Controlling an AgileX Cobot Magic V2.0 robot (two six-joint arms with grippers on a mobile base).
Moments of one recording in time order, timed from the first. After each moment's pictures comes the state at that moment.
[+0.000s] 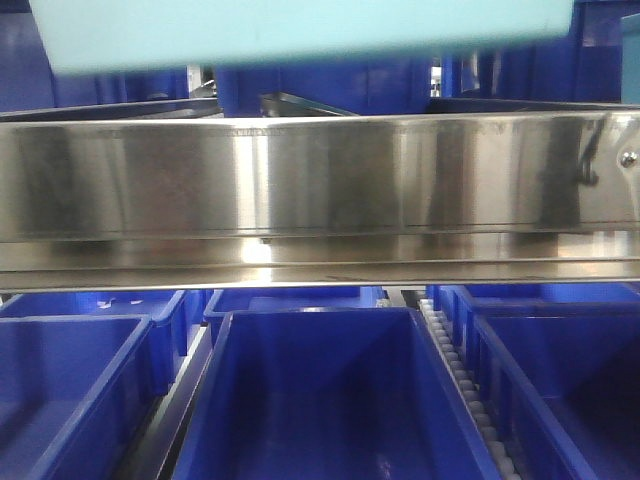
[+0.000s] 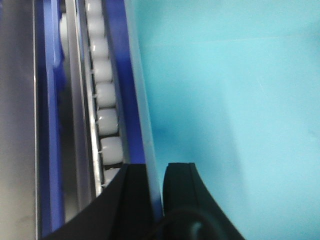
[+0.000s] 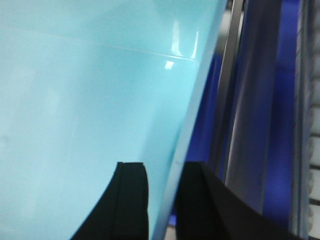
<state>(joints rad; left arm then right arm) -0.41 1.53 -1.65 -0.03 1.04 -0.17 0.32 1.59 -1.71 0.15 1.07 0.04</state>
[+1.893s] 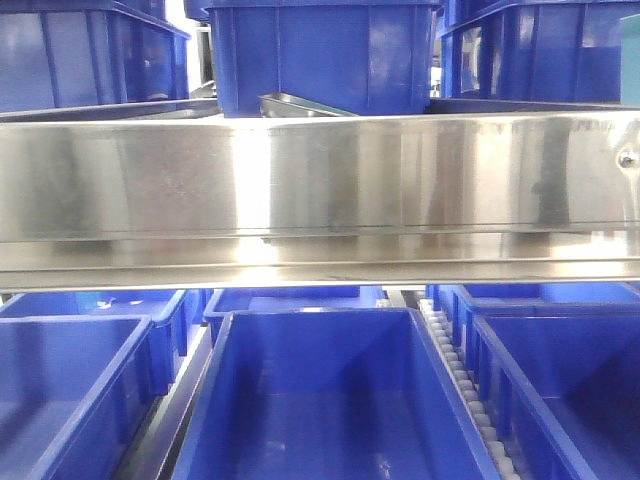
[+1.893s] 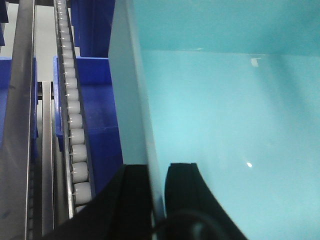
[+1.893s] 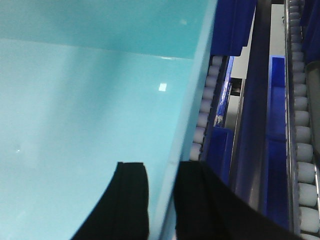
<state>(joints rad) -0.42 1.29 -1.66 -0.09 0.96 -0.18 0.32 1.39 -1.71 0.17 0.99 0.04</state>
